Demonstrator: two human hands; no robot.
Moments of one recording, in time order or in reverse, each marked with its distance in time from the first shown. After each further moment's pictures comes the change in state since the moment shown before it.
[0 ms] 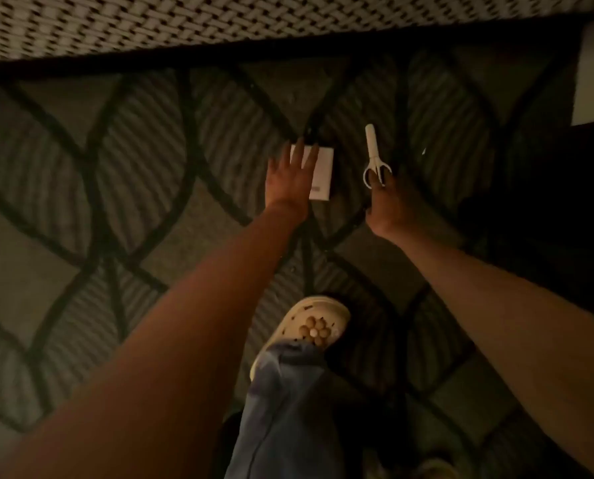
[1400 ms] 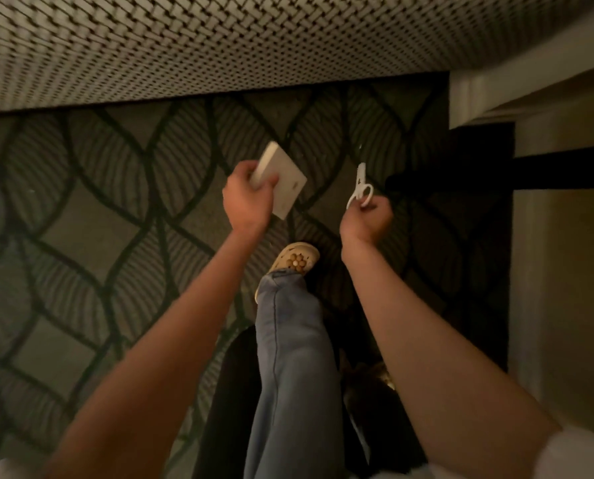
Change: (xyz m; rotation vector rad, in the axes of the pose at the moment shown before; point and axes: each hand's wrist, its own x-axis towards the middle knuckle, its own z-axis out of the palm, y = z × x) left_hand -0.288 0.038 -0.187 -0.986 0.492 -0.366; right_hand -0.291 -0.081 -0.189 1.301 0.535 0.767
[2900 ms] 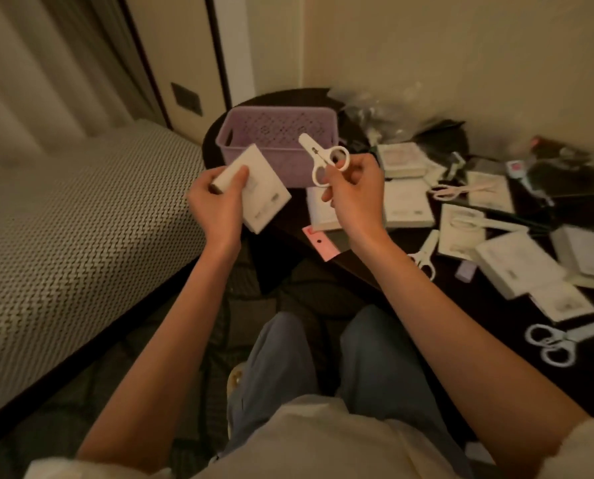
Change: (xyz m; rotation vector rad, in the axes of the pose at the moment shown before) left_hand -0.433 0.192 -0.051 -0.618 -0.365 0.805; right_hand -0.240 0.059 -0.484 0.759 0.281 -0.648
